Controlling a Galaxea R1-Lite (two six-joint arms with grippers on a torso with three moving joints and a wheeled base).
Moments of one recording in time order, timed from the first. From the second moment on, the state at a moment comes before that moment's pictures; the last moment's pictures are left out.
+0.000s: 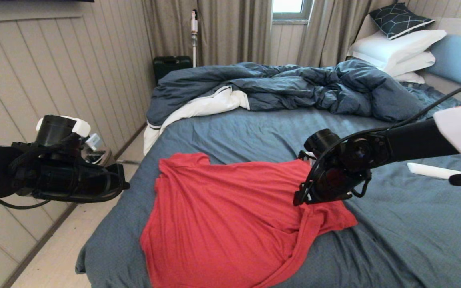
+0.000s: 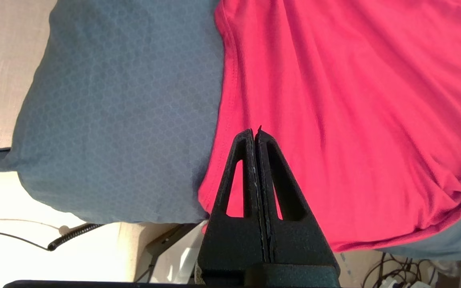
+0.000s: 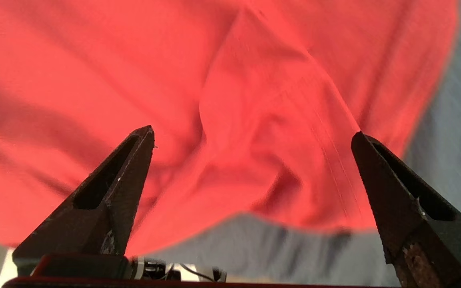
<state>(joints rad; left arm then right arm) -0.17 1.71 -0.99 0.05 -0.15 -0.42 0.29 2.07 -1.45 0.46 -0.14 0.17</state>
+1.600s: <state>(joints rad) -0.20 1.74 -0.98 0.05 -0.15 -0.41 0.30 2.05 -1.43 0.47 -0.22 0.17</state>
